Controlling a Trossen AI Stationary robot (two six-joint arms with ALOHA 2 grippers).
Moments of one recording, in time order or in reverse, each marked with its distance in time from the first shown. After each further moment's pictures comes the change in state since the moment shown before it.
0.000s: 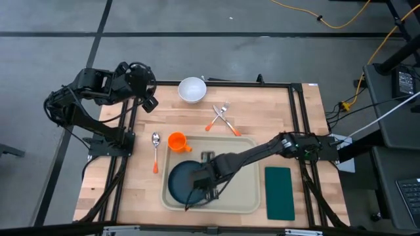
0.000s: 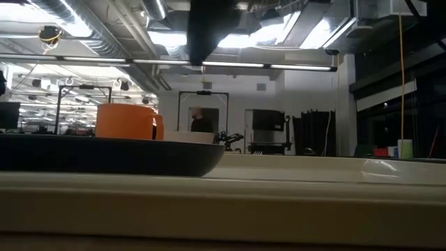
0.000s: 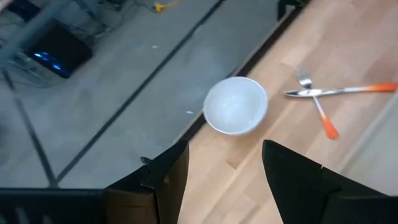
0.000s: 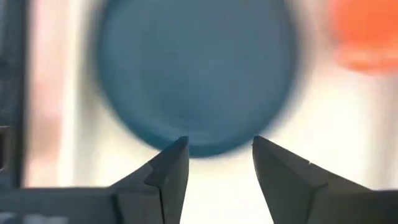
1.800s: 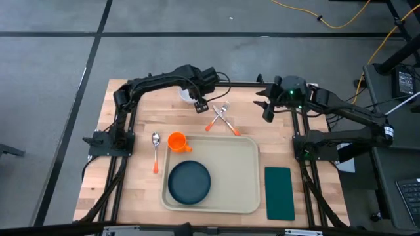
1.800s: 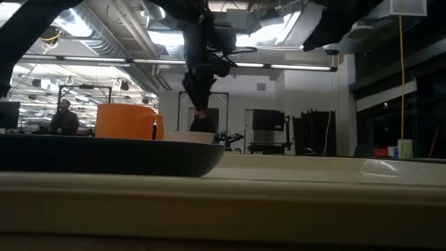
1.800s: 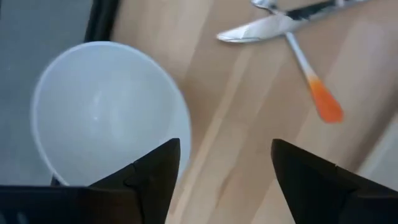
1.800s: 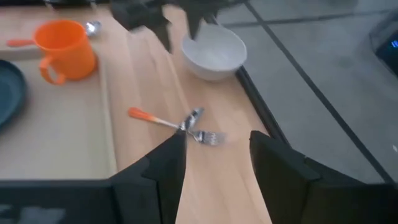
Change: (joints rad) left arm 0.410 0.757 -0.001 0.390 0.576 0.467; right arm -0.755 -1.374 -1.331 0.657 -0.137 -0.438
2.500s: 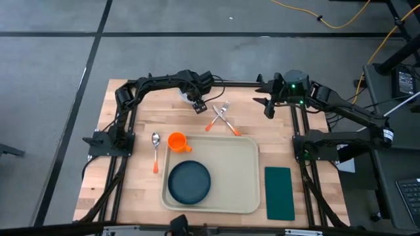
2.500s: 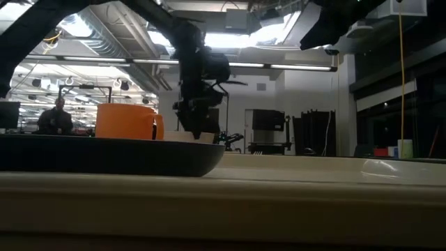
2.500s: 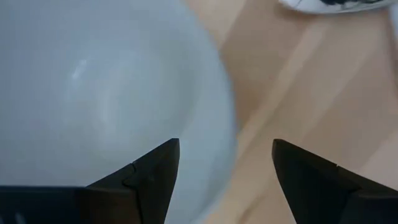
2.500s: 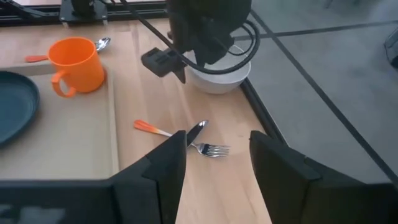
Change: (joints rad) left arm 0.071 0.038 -0.217 0.214 -0.014 -0.064; right arm -0.102 0.001 -0.003 0.040 -0.134 -0.034
